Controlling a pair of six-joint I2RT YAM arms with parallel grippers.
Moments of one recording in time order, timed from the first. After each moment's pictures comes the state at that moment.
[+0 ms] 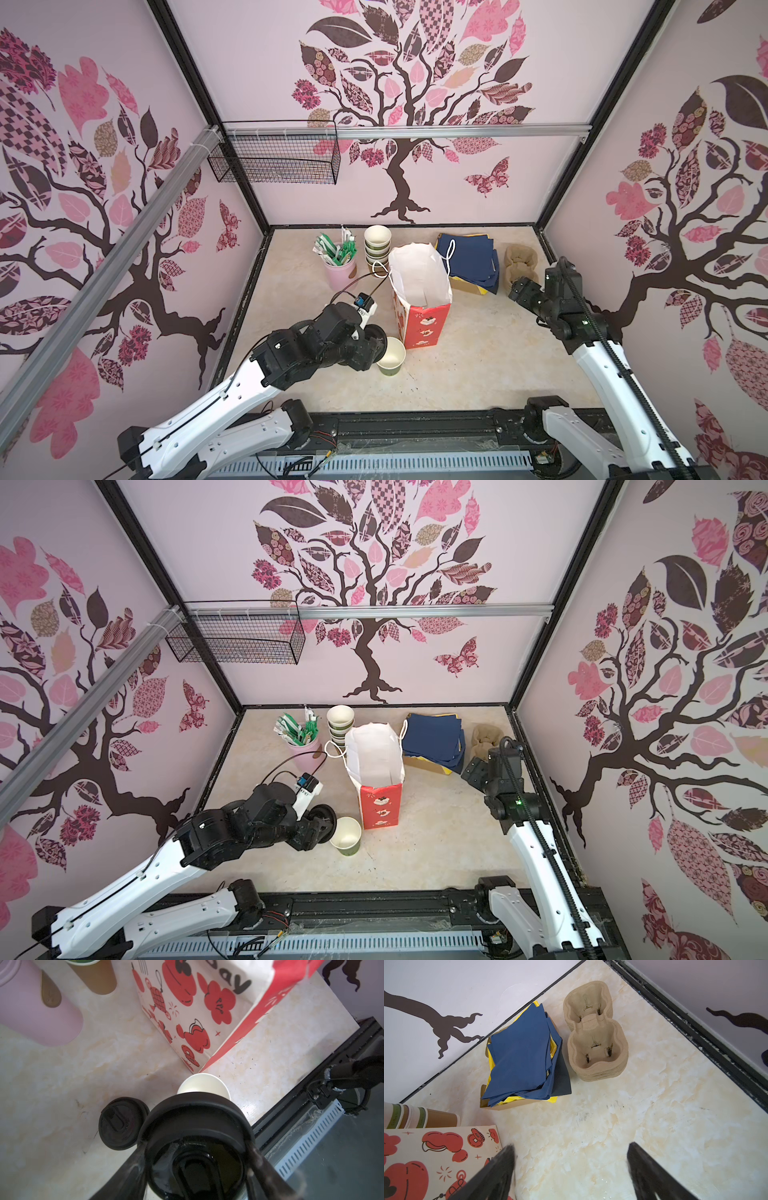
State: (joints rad) left arm -0.93 0.88 1.02 -0.98 -0.06 -0.28; right arm 0.05 0.90 0.87 -0.66 0.14 0.59
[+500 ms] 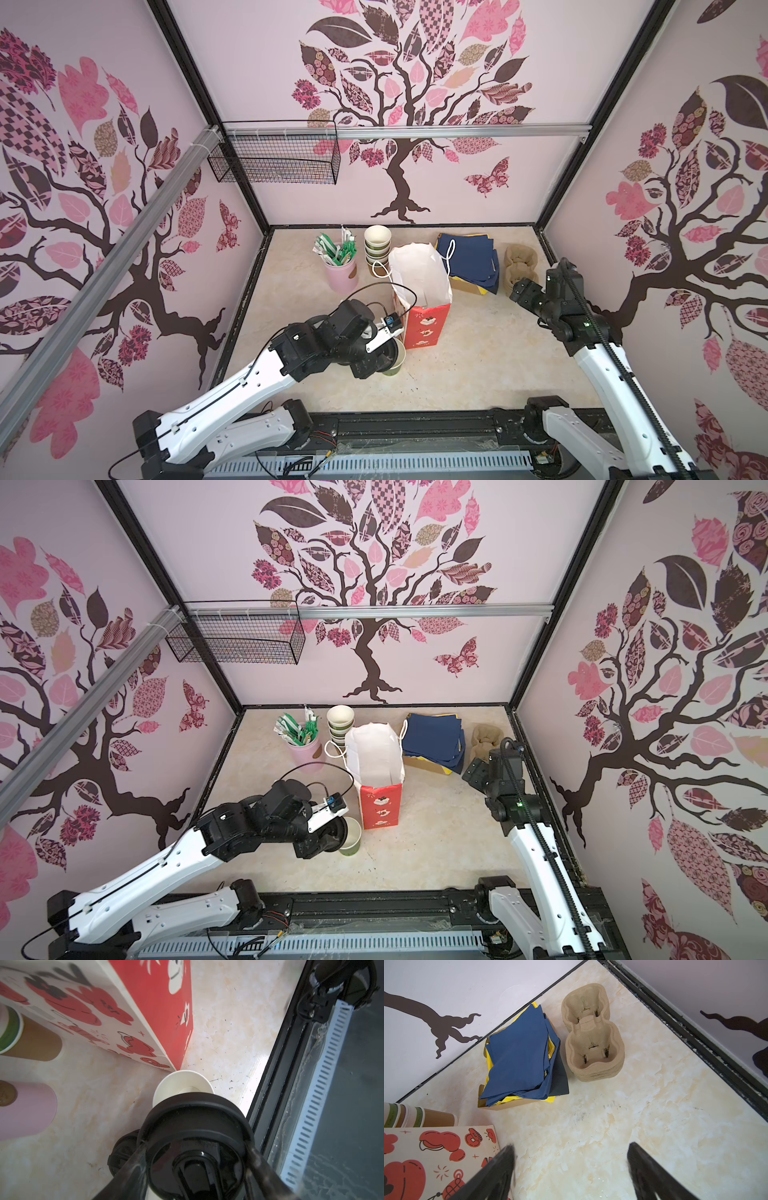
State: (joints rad) left arm -0.93 1.02 1.03 -1.00 0.09 0.28; right arm 0.05 0.89 0.87 -0.67 0.15 0.58
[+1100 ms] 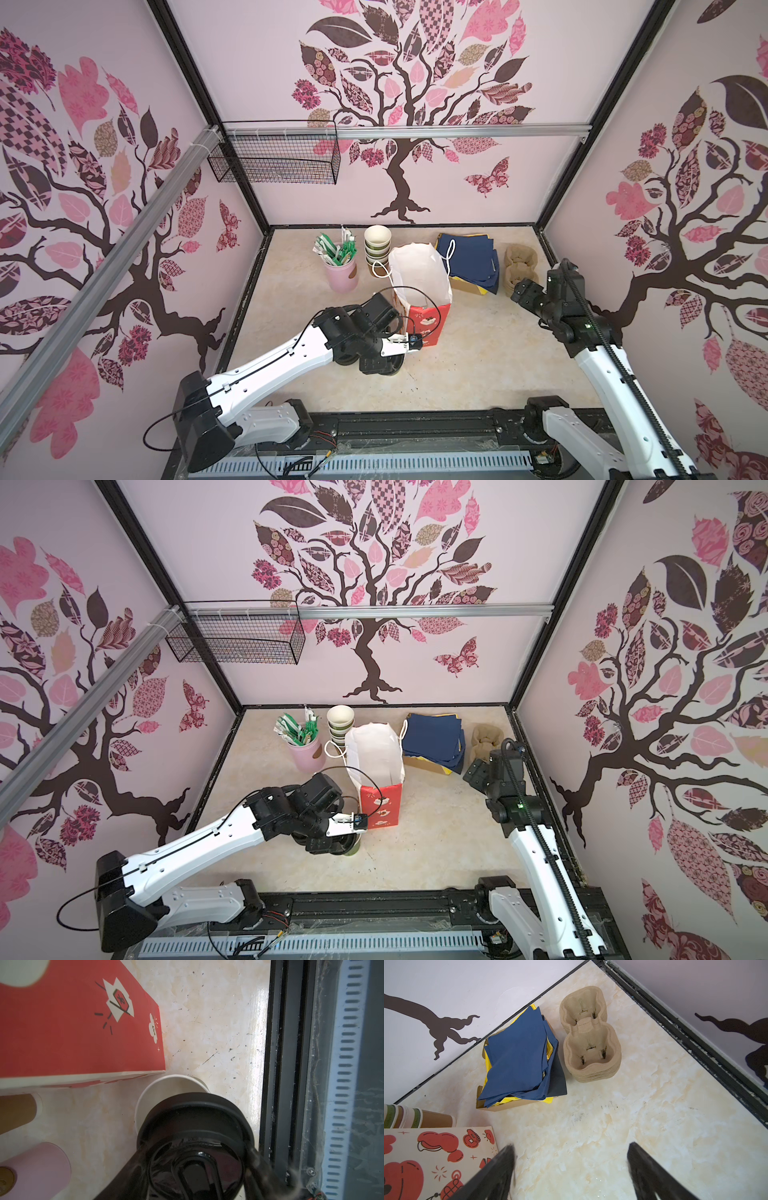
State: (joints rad) left arm -0.93 1.25 1.10 -1.02 0.11 0.66; right arm 0.05 0.87 0.87 -0.68 0.16 0.57
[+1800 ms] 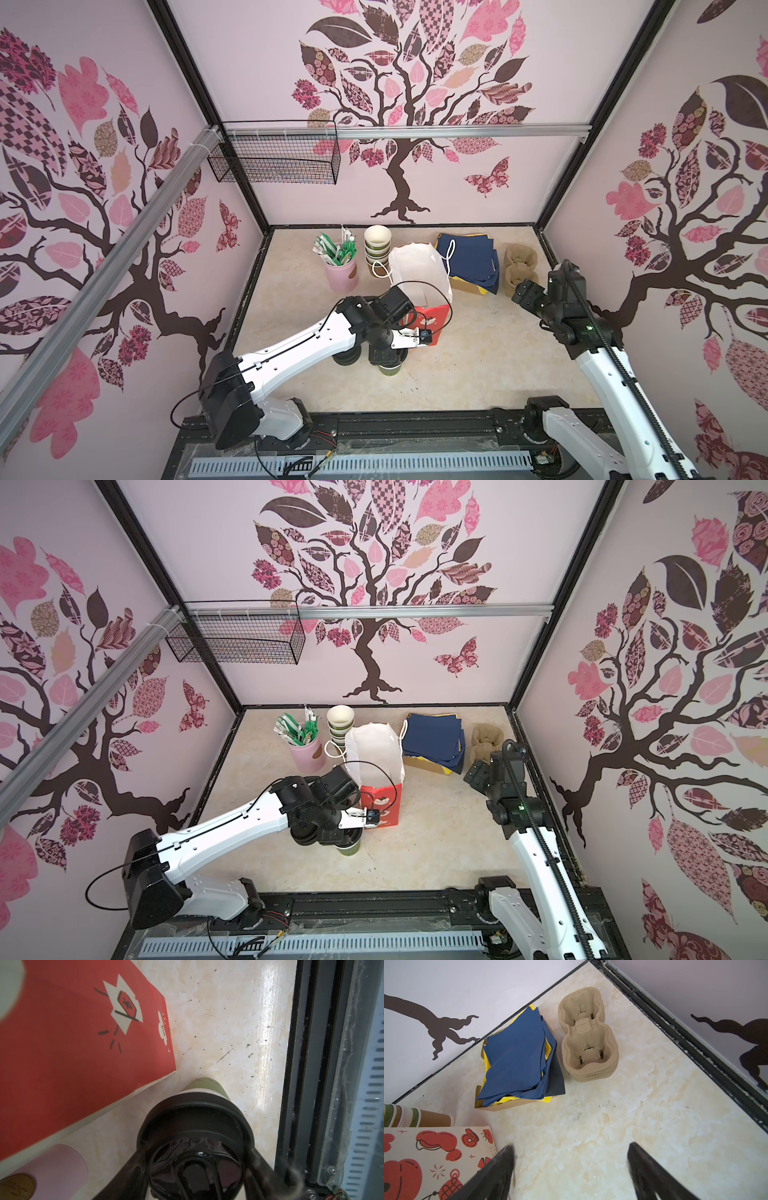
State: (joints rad) left arm -0.93 1.41 1.20 -1.06 0.04 0.70; right arm 0.05 0.86 0.87 -0.69 0.17 0.57
